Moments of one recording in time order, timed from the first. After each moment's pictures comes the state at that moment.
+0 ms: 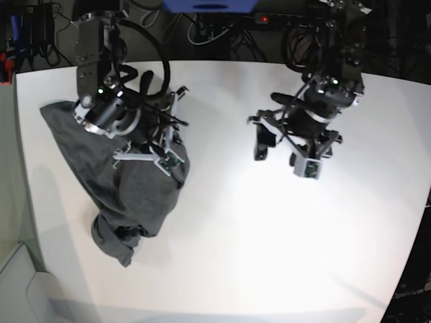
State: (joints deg) left arm 11.3 -10.3 7.3 113.5 -17.9 -0.9 45.0; right arm -5.8 1.9 -4.9 115.3 7.6 39.7 -68.5
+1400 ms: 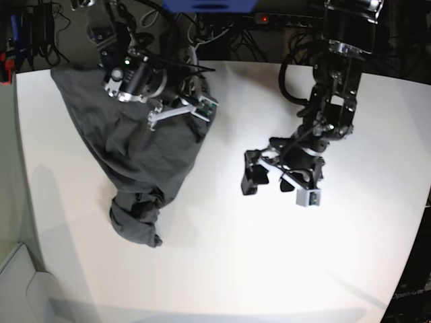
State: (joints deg) left arm -1.8 -11.9 10.7 91.5 -37.5 -0.1 30.5; right arm -12.2 7.9 -19.8 112.2 7.3 39.7 -65.9
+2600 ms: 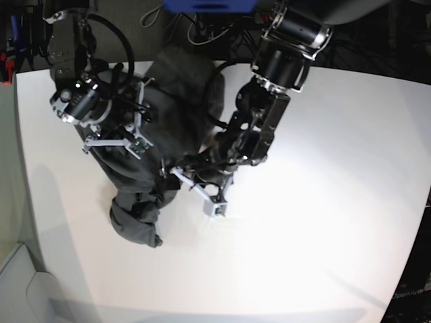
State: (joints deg) left arm -16.2 6.6 19.1 62.7 -36.7 -3.3 30.6; right arm -9.6 12.4 -2.2 112.4 7.5 39.7 -65.4
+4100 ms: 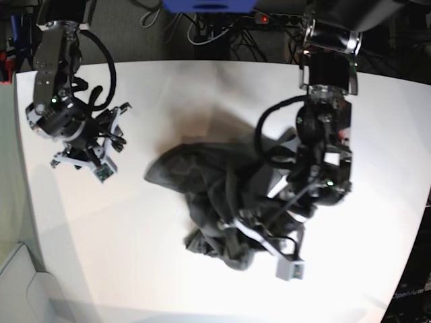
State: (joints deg) left arm -17.9 -3.5 5.8 98.6 -37.9 -2.9 48.4; right arm -5.5 10.6 8.8 112.3 7.5 39.7 -65.8
